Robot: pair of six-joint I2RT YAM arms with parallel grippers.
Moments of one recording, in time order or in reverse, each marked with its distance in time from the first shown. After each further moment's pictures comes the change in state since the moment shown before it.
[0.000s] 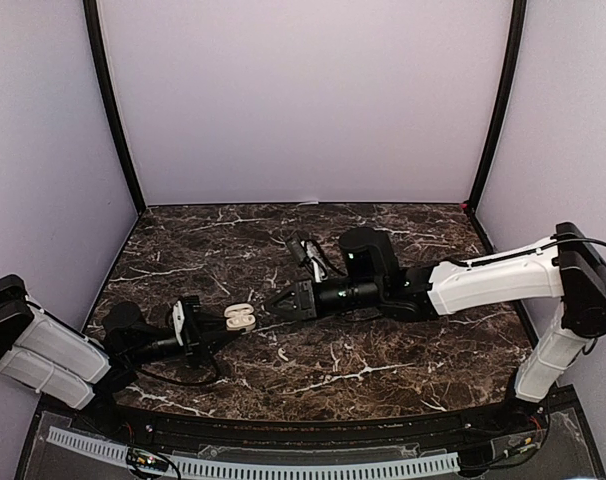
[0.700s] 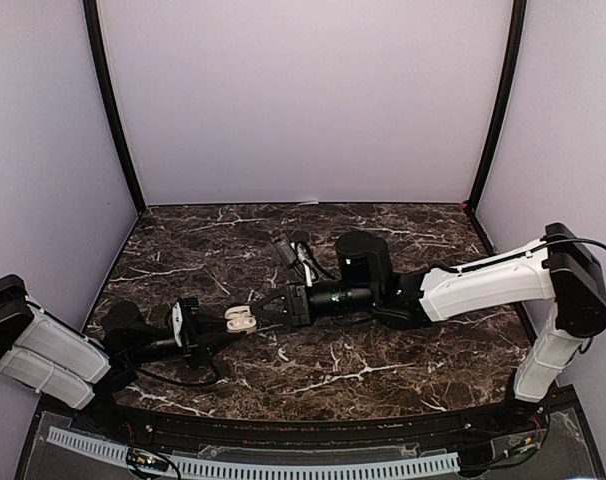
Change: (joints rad) left arm 0.000 0.000 0.001 0.021 0.049 0.000; right arm 0.035 0.041 -0.006 0.174 -0.063 -0.029
